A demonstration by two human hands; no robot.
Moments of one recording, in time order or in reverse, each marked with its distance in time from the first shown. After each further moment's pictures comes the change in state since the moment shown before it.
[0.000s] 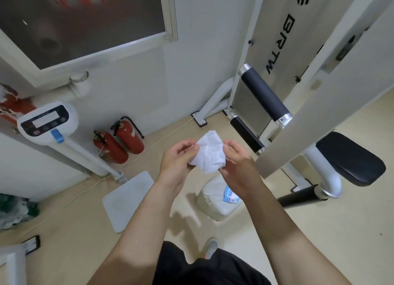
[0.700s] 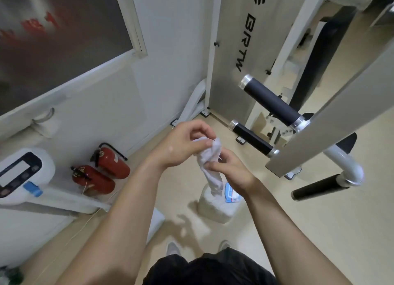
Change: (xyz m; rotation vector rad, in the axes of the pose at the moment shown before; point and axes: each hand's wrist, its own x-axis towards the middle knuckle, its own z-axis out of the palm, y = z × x) left_hand 0.073 0.115 -0.004 0.750 -0.758 0.341; right_hand 0.042 0.014 0.038 -0.592 -0.004 -0.165
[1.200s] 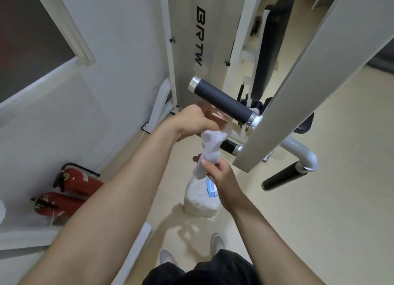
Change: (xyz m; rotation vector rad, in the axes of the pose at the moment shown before) left_hand 0.121 0.026 0.062 0.063 -0.278 -0.186; right_hand -0.039 0.017 -0.013 0.227 0.452 0.031
